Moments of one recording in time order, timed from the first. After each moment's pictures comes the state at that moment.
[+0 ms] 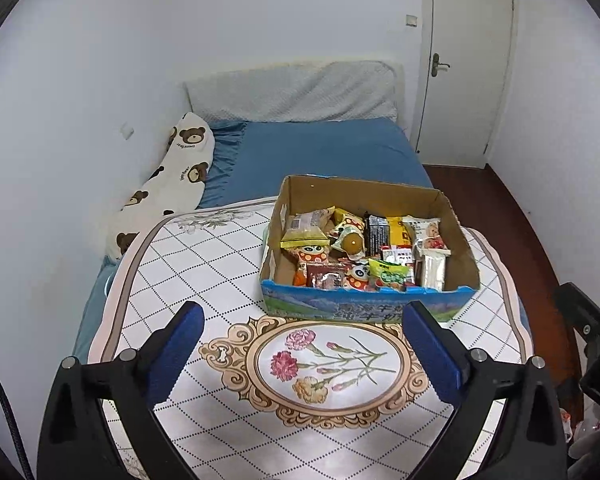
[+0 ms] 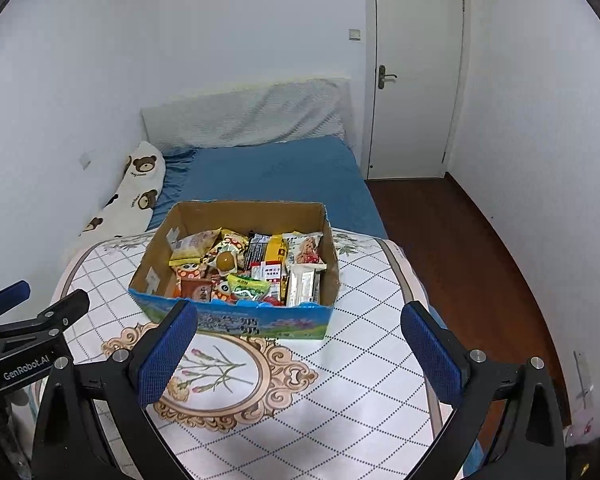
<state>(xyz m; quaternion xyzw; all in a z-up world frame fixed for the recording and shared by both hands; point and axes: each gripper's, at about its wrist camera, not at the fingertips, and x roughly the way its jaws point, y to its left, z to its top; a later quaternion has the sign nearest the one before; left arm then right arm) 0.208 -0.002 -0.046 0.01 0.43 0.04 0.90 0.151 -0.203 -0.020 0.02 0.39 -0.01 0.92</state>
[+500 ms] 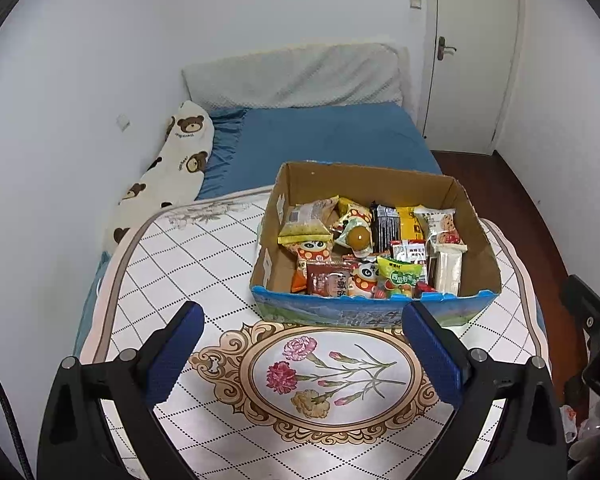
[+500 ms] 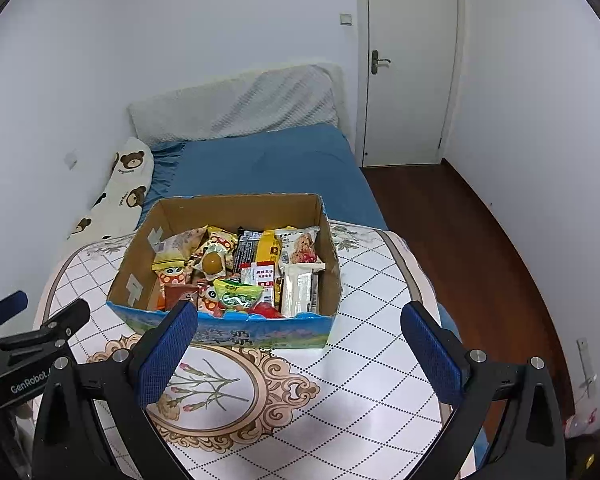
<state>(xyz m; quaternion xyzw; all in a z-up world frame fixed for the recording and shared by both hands) 0.247 -0.007 -0.078 0.02 0.45 0.05 0.89 0.194 -0.207 -0.057 0.03 0.41 -0.03 0.91</state>
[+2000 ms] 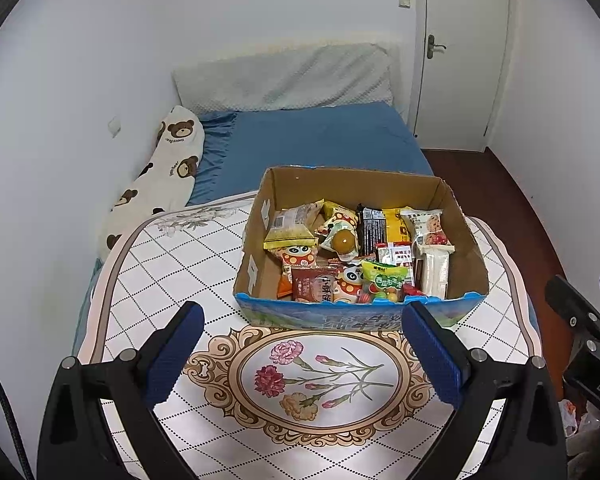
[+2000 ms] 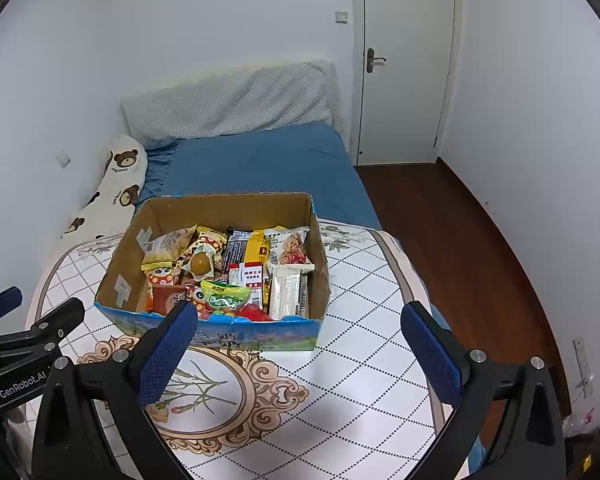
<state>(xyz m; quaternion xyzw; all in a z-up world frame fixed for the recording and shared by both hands) 0.250 -0.022 -0.069 0.03 0.45 0.03 0.89 0.196 -0.217 -0.055 0.03 0.41 -0.04 0.91</state>
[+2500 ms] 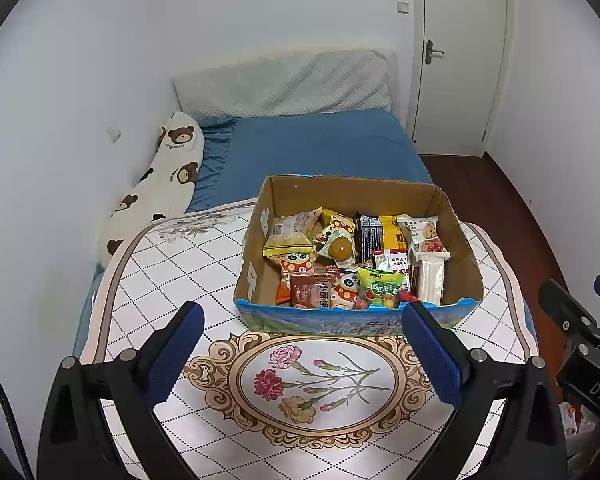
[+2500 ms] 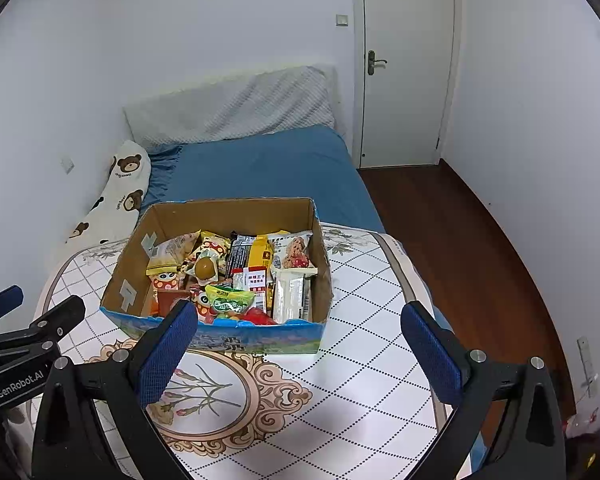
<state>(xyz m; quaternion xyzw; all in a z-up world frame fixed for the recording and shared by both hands) 0.248 -0.024 -0.059 0.03 0.44 0.03 0.90 0.194 -0.219 -0.048 0.04 0.40 -0.03 0.91</state>
